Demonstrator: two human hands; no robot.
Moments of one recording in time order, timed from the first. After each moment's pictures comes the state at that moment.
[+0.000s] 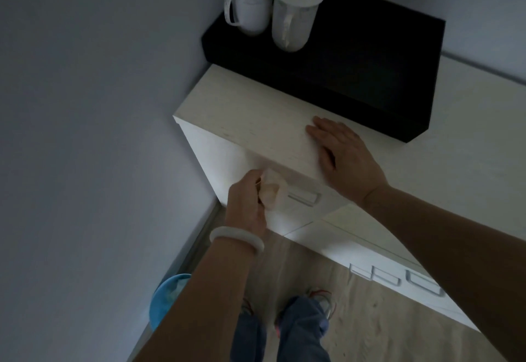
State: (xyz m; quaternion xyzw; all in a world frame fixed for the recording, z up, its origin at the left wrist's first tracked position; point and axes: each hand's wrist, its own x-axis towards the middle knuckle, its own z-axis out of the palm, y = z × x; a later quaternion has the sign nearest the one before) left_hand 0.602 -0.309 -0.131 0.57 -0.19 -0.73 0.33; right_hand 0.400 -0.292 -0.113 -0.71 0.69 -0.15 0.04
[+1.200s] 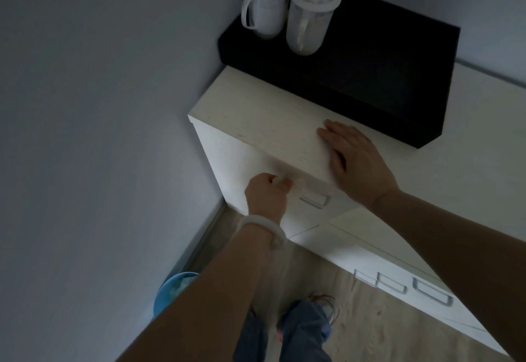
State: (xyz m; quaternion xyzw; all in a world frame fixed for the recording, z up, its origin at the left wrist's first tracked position) left_hand 0.587 -0.312 -0.135 0.67 -0.47 -0.53 0.22; right_hand 0.400 -0.292 -0.111 -0.71 0.69 -0.15 0.03
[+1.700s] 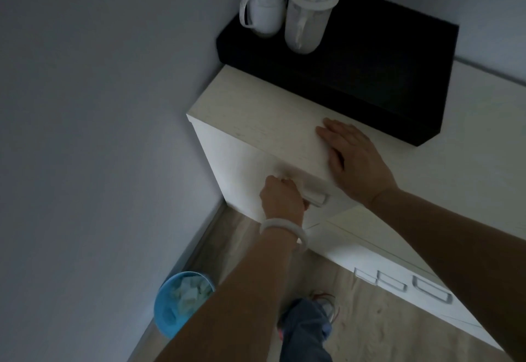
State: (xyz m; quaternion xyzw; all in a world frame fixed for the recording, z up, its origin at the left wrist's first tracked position) left_hand 0.557 -0.299 -0.139 0.70 -0.41 -0.54 0.23; right_hand 0.401 -0.291 -0.110 -0.71 0.69 -0.13 0.03
